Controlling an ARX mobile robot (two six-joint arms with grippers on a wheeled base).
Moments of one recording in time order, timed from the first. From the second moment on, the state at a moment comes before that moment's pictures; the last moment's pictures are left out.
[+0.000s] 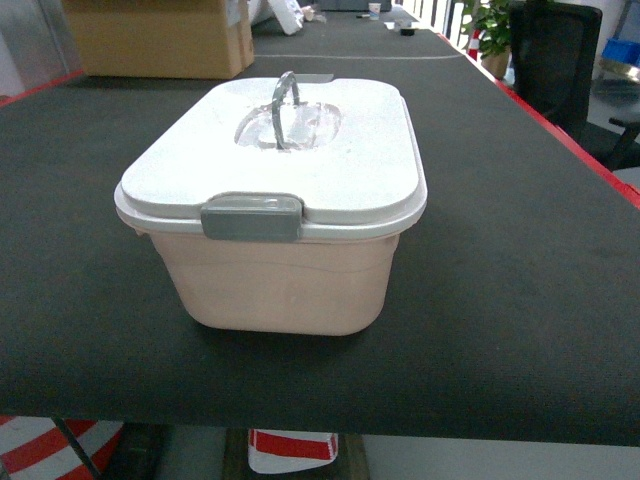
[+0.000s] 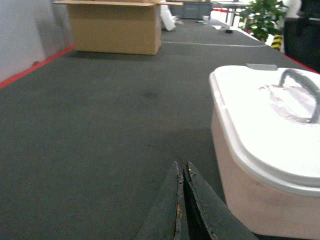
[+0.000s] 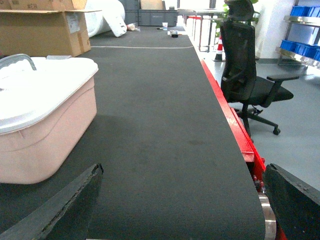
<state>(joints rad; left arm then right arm) 0.00 1.03 0.19 0.83 -0.01 -0.02 0.00 0.00 0.01 -0.01 0.00 0.00</state>
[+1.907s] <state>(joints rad) 0.00 0.15 0.01 0.14 0.00 -0.02 0.00 0.00 0.01 -0.01 0.00 0.00</state>
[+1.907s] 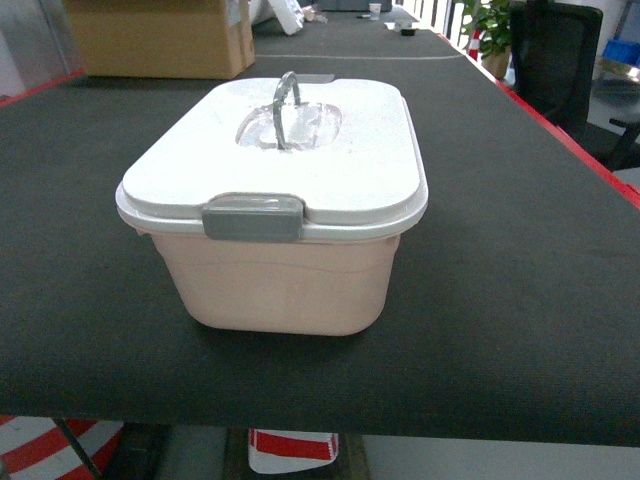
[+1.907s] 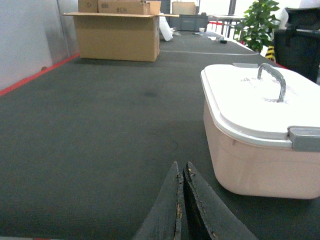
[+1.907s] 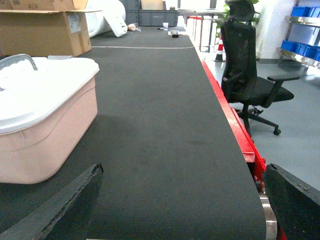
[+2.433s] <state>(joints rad) 0.00 0.01 0.01 0.00 0.00 -0.01 0.00 0.00 0.01 -0.01 0.00 0.00</state>
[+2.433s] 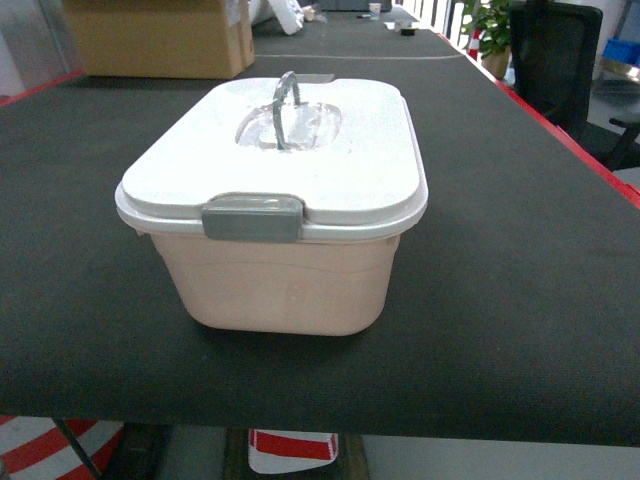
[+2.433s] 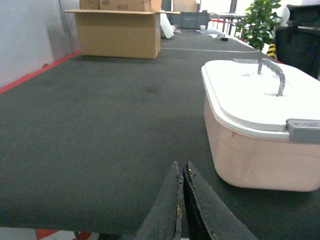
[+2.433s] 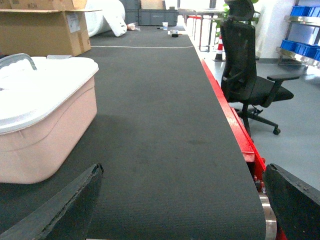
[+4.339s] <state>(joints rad) 0.00 0.01 0.01 0.00 0.00 -0.01 0.00 0.00 0.01 -0.01 0.00 0.00</state>
